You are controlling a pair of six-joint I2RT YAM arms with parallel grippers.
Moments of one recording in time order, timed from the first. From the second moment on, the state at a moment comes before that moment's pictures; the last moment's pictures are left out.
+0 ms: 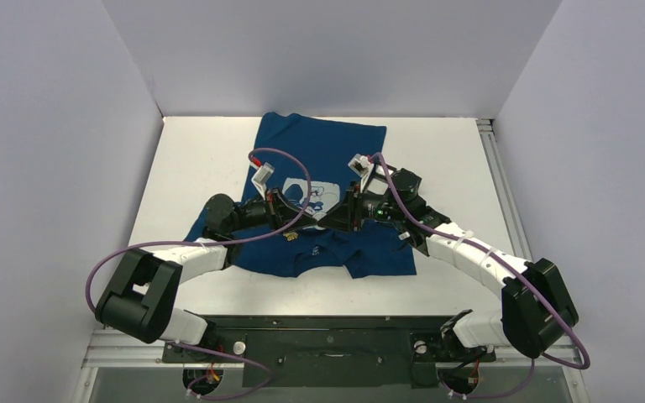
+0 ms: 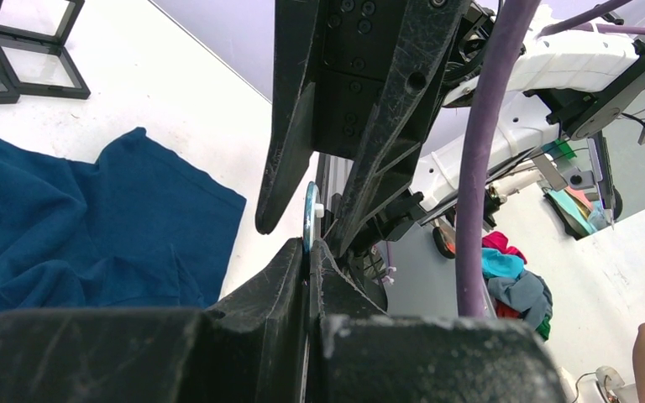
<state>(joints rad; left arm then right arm) -0.40 1.43 0.52 1.16 0.99 -0.98 0.58 1.33 0.81 0.30 -0.79 0.47</state>
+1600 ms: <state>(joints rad) -0.37 1.43 0.49 1.19 0.96 -0.96 0.57 1.34 0.80 0.32 -0.83 0.48</state>
